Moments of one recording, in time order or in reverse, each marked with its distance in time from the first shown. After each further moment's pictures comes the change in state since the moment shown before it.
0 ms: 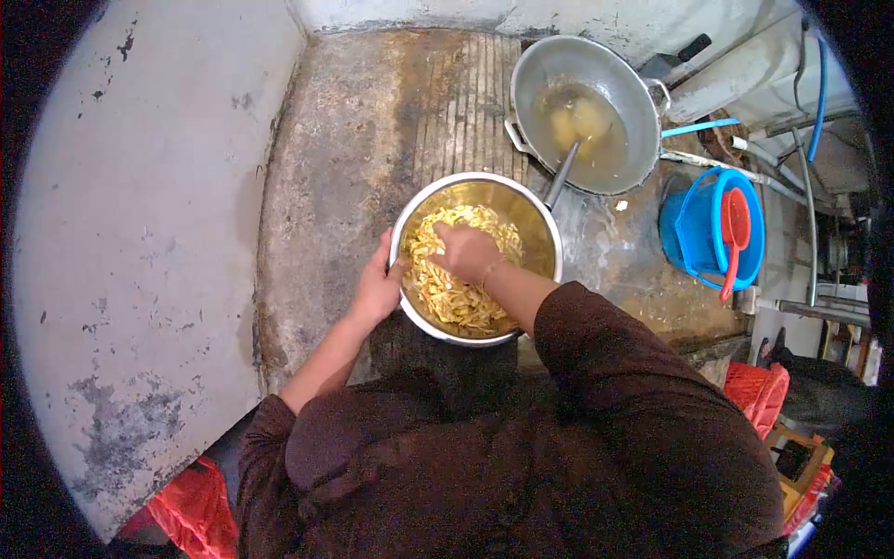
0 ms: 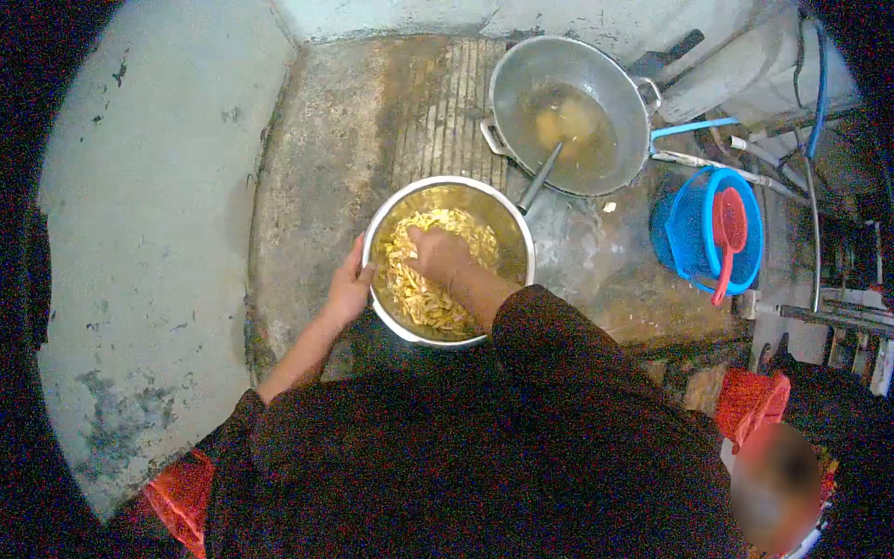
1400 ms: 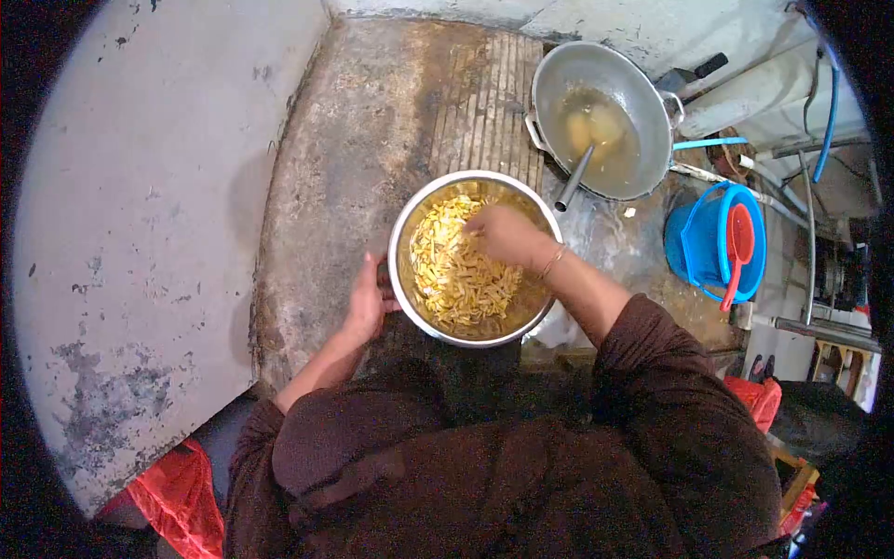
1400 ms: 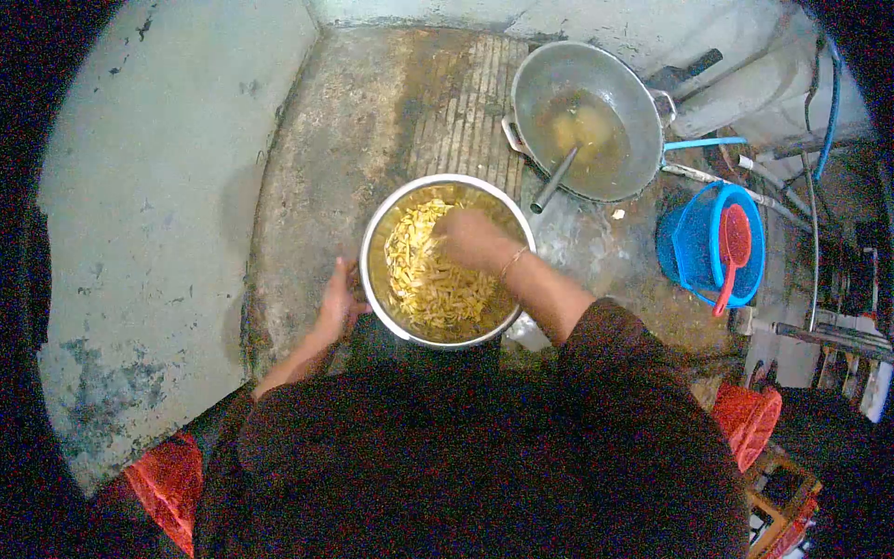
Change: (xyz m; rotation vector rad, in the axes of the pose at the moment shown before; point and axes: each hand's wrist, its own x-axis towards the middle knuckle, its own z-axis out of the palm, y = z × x) left_hand -0.033 -0.032 -0.022 -0.625 -0.031 -0.450; right_hand -0.013 0.011 -0.048 0.010 0.004 -0.291
